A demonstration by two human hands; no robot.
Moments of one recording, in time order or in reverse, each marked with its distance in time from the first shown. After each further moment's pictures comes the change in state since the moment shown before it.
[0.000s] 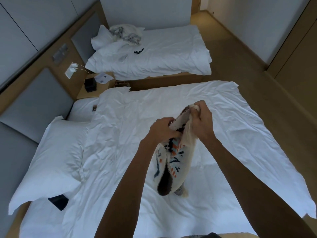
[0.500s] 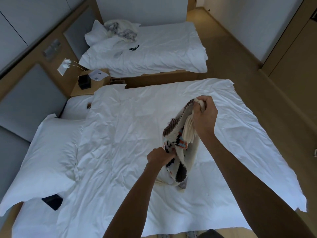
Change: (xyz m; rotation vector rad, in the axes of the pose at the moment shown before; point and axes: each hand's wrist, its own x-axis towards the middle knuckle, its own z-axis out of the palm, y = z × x) left_hand -0.035 -0.050 0.102 0.121 -0.163 -0.517; right_hand 0.005 -0.008 -0.007 0.105 0.228 0.125
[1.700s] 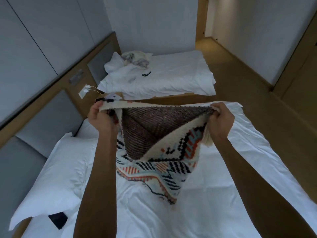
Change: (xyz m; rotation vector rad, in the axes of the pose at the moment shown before) left_hand -0.023 -0.003 -0.257 -1.632 1.062 0.398; right_hand 0.075 -0.015 -0.044 -0.224 0.136 -0.099
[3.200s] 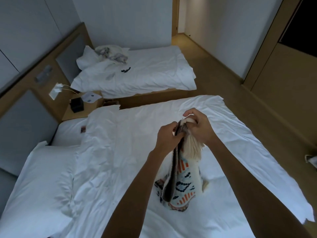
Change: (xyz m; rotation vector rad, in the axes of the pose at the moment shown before) left_hand -0.081 -0.113 0.019 0.873 -1.148 0.216; right_hand -0.062 -0.038 0.079 0.190 -0.547 0.012
